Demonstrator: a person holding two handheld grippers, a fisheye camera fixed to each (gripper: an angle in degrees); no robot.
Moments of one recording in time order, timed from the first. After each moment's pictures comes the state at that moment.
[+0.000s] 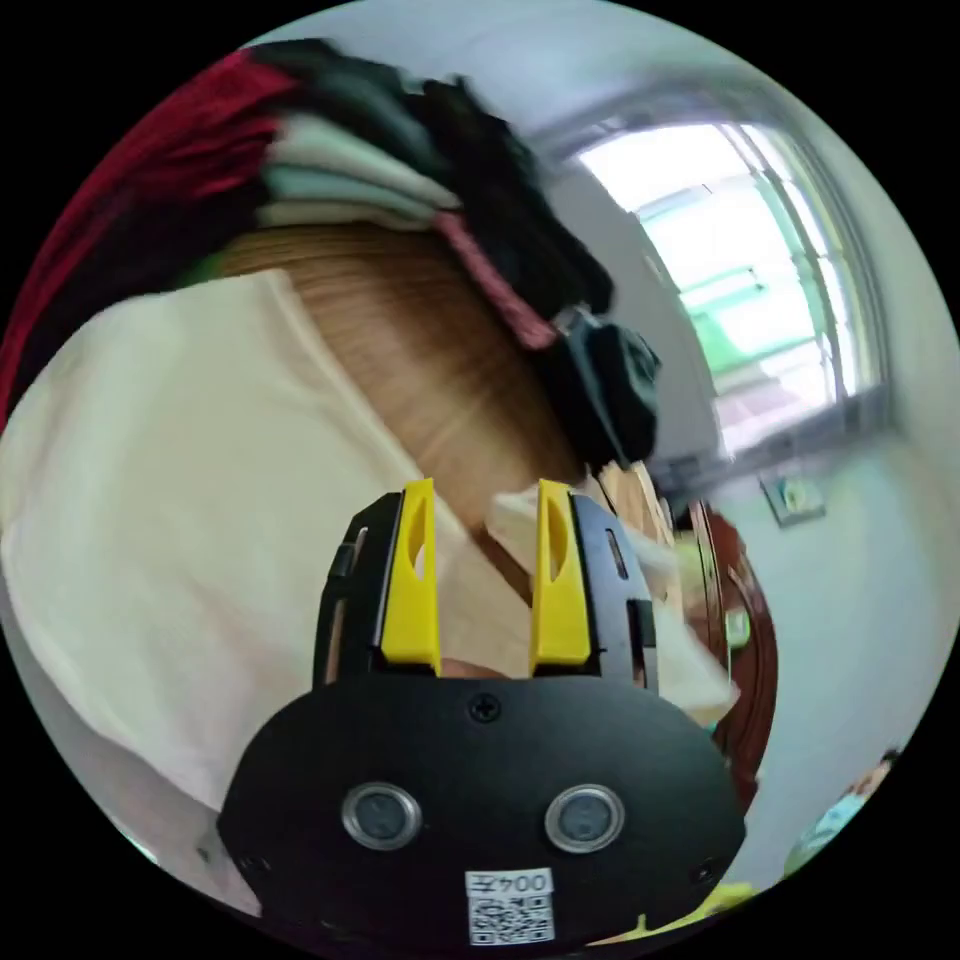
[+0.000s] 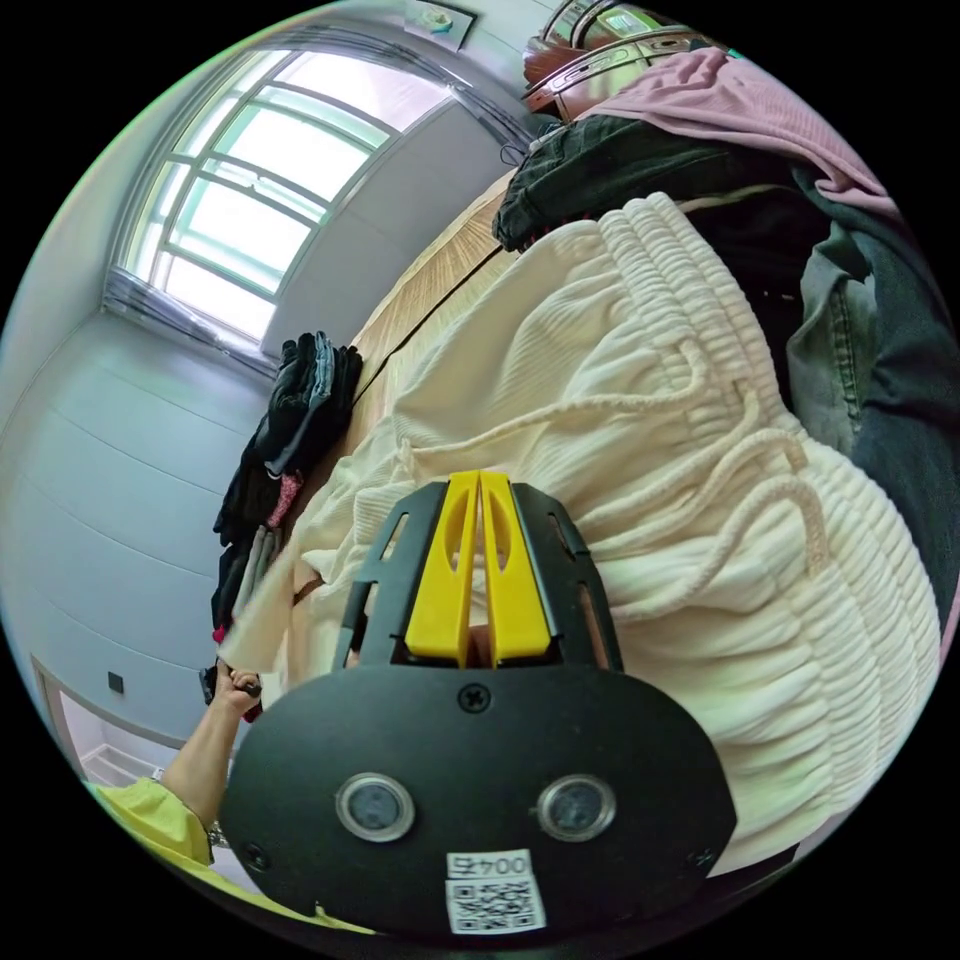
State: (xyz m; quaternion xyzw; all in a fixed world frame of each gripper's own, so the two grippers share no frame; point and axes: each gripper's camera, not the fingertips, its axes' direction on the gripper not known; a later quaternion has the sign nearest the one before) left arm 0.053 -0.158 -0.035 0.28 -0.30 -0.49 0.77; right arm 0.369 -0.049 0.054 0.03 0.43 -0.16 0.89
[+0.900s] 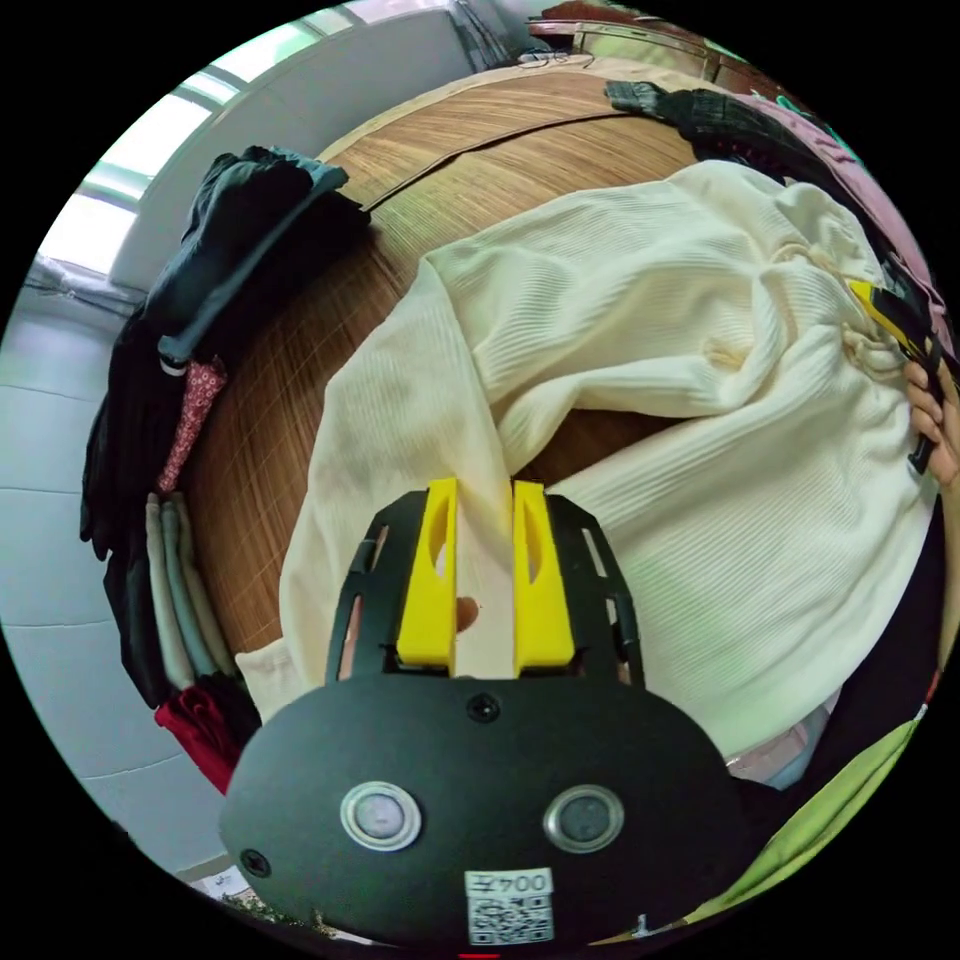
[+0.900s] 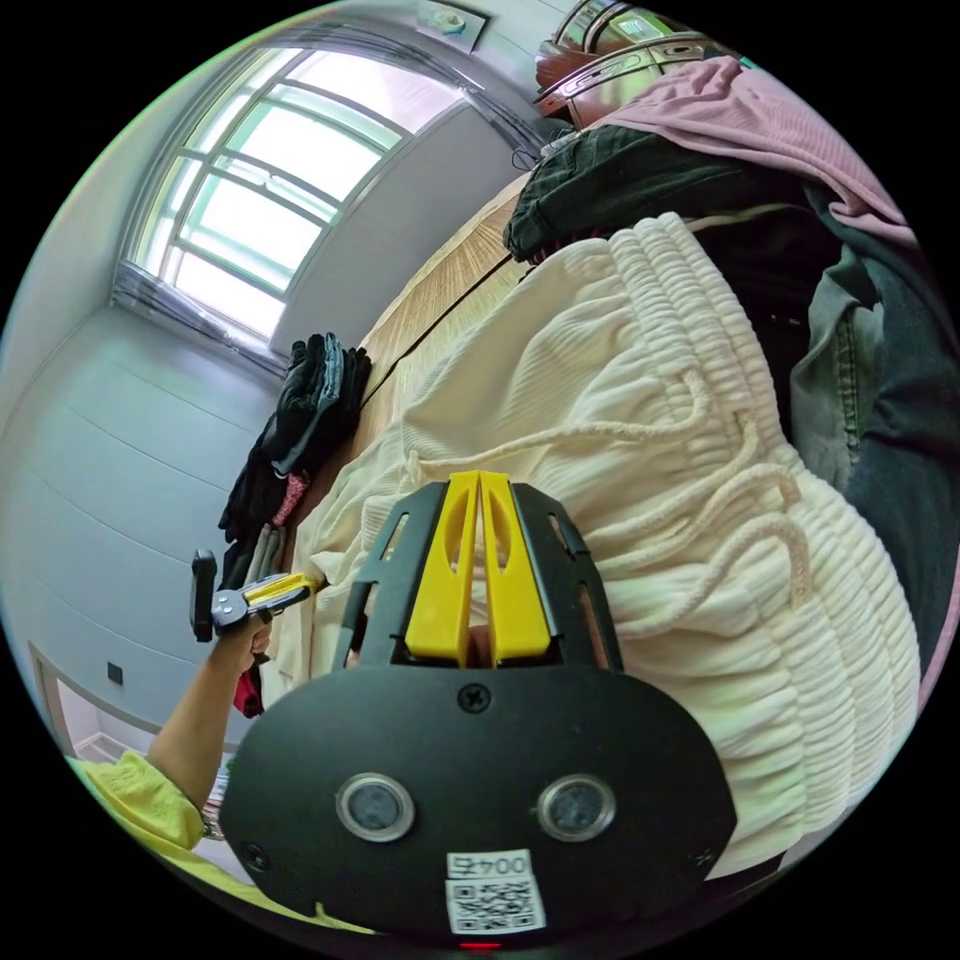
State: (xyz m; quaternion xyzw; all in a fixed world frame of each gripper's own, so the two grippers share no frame) left arm 0.092 -0.247 0.426 -0.36 -0.50 0.04 0.79; right arm 0.360 -0.090 0.044 0.03 0.43 -0.17 0.89
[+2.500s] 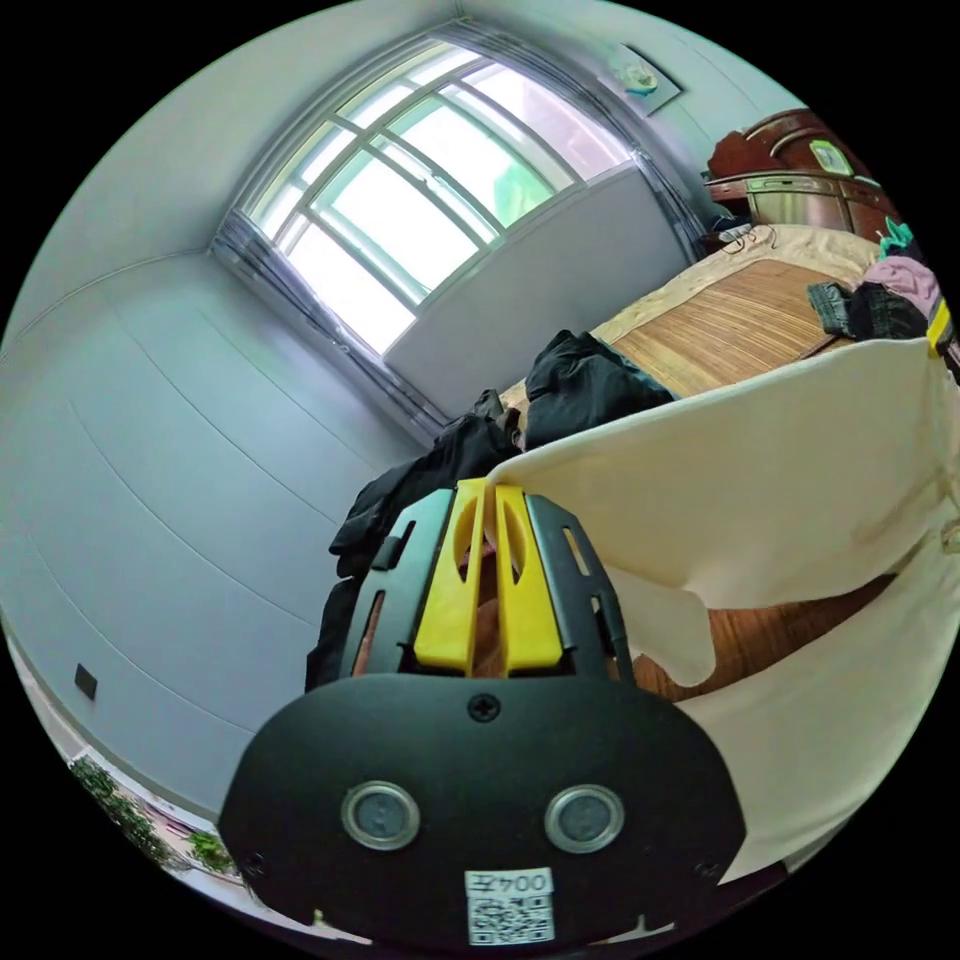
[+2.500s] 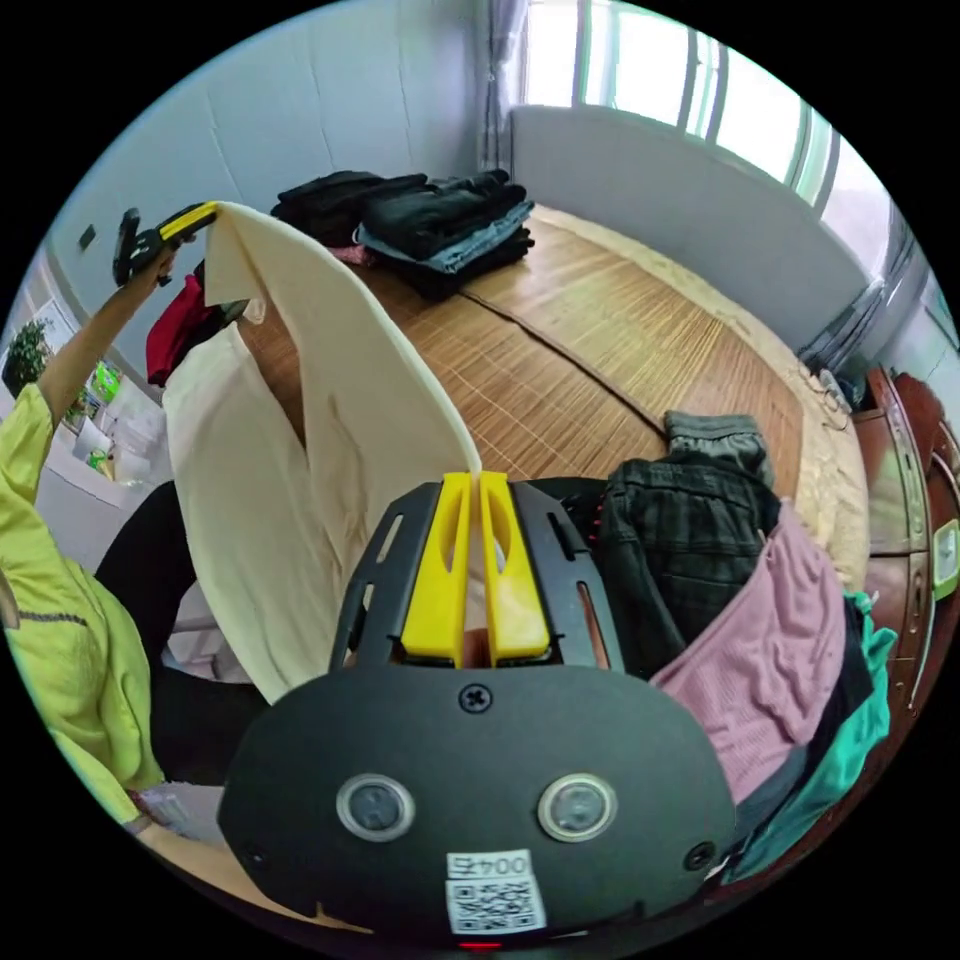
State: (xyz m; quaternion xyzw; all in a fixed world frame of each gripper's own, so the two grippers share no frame) left arm 0.181 -0.180 0.268 -0.05 -0.72 0.13 0.68; right arm 0.079 -0.293 0.267 -0.35 0.51 -0.51 0.60
